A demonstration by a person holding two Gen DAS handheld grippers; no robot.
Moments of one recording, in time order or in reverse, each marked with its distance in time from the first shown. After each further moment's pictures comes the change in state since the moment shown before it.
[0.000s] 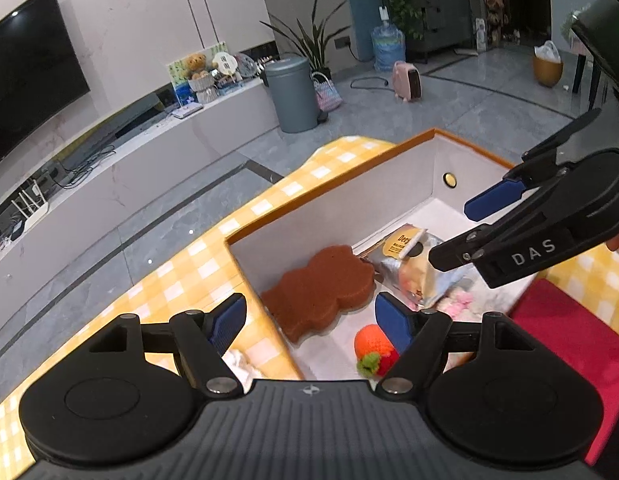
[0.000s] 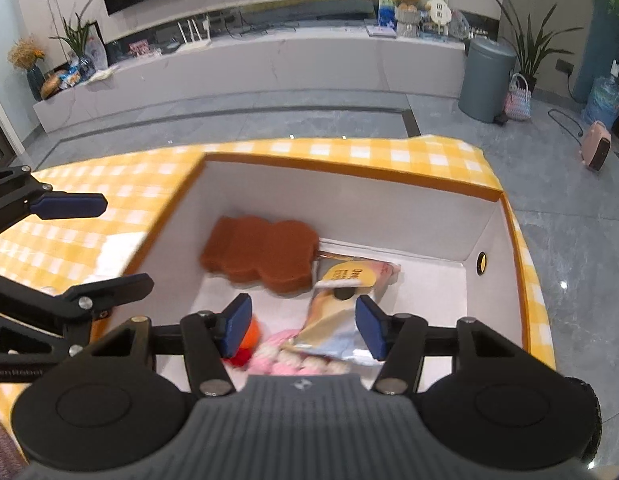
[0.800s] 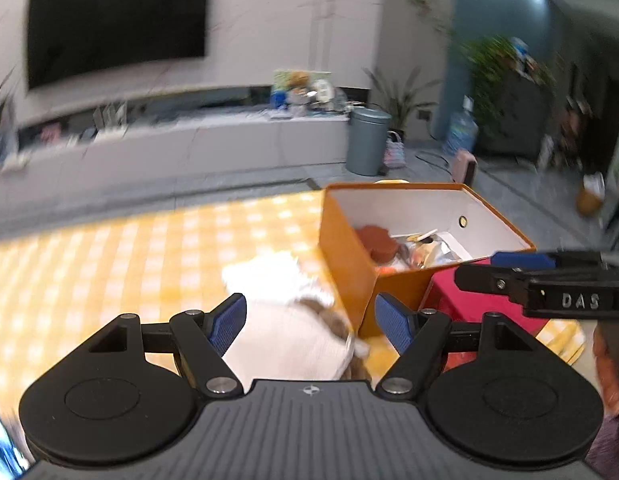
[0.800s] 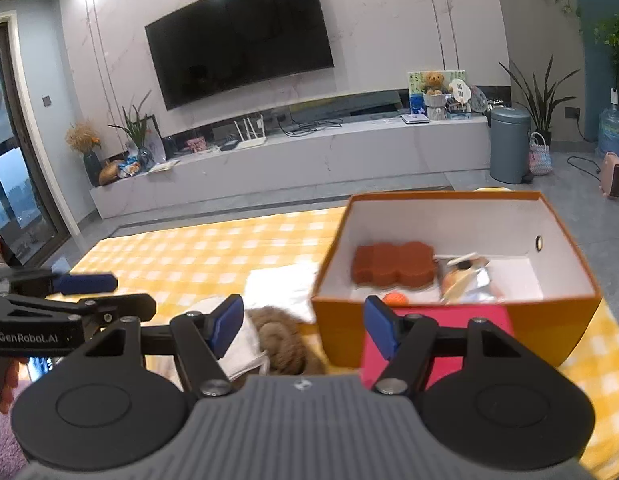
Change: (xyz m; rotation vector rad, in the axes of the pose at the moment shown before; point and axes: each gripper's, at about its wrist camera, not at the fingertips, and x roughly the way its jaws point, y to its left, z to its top) left arm -0.143 0.042 -0.131 -0.456 -0.133 0.048; right arm -0.108 0.126 -0.120 0.061 -0.333 0.133
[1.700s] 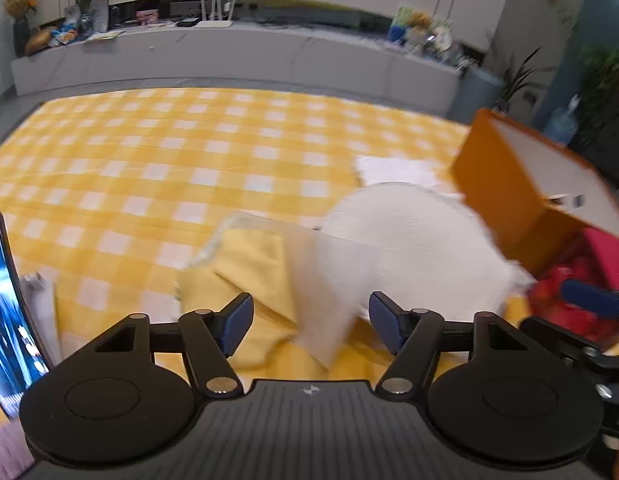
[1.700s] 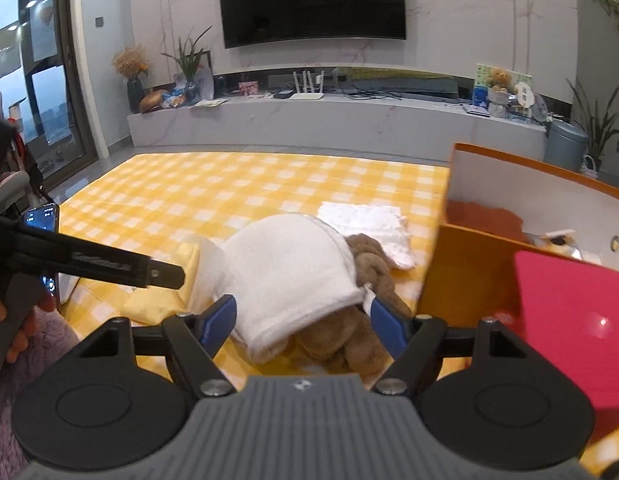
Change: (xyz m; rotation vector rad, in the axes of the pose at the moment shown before) left arm 0.037 0.097 -0.061 -0.244 0.216 0.218; right arm 0.064 0.075 -0.059 -0.217 0.111 0.075
